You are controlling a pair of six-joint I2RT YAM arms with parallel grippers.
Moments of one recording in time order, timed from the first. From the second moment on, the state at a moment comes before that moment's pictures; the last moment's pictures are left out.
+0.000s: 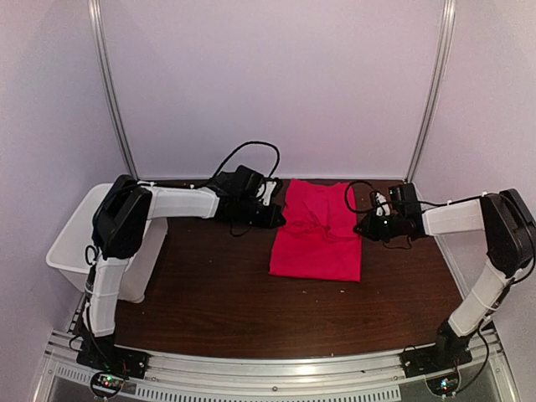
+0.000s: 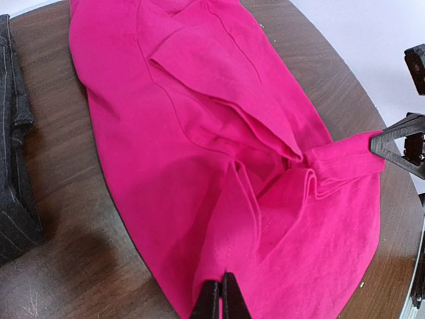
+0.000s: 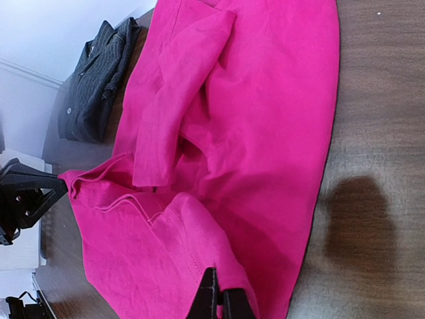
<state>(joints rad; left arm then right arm) -0.72 2.22 1.65 -0.14 0.31 -0.33 0.23 1.63 0.83 0.06 -0.39 0.52</state>
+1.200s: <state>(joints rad) -0.67 2.09 1.54 -0.20 0.38 -0.15 0.31 1.58 0.83 -0.02 -0.52 0.46</state>
